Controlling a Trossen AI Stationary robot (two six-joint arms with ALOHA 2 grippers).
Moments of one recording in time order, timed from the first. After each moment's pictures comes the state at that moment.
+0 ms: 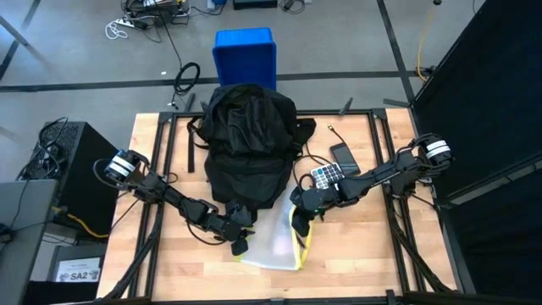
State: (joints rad) left arm -0.46 1.71 0.70 0.19 -0.33 -0.64; right arm 0.26 1.62 0.81 0.15 -0.02 0.83
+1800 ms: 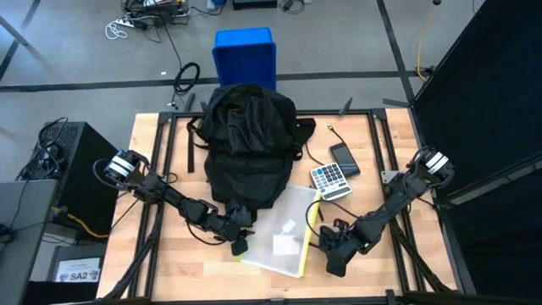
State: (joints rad) left arm -0.46 1.71 0.70 0.19 -0.33 -0.65; right arm 0.71 1.72 0.88 -0.36 0.14 0.99
